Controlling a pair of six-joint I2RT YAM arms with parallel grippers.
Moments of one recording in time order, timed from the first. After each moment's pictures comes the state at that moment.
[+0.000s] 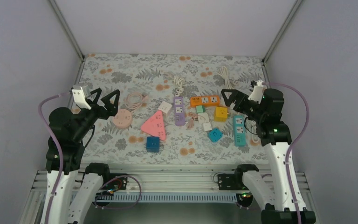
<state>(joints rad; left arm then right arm) -0.09 0.51 0.88 -0.41 0.33 -0.44 0.02 0.79 0.93 -0.54 -0.48 0.54</state>
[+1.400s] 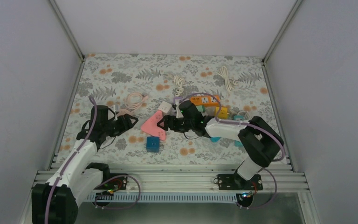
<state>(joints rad) -0.11 0.86 0.47 -0.39 0.51 -0.67 0.81 1.61 0.78 0.13 -0.39 0.85</state>
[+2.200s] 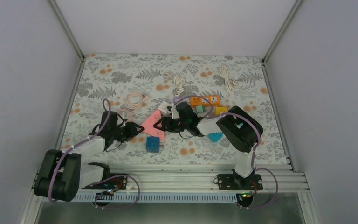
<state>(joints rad) -0.17 1.16 0.29 0.00 0.61 -0.74 0.78 1.89 0.82 0.43 -0.55 0.87</state>
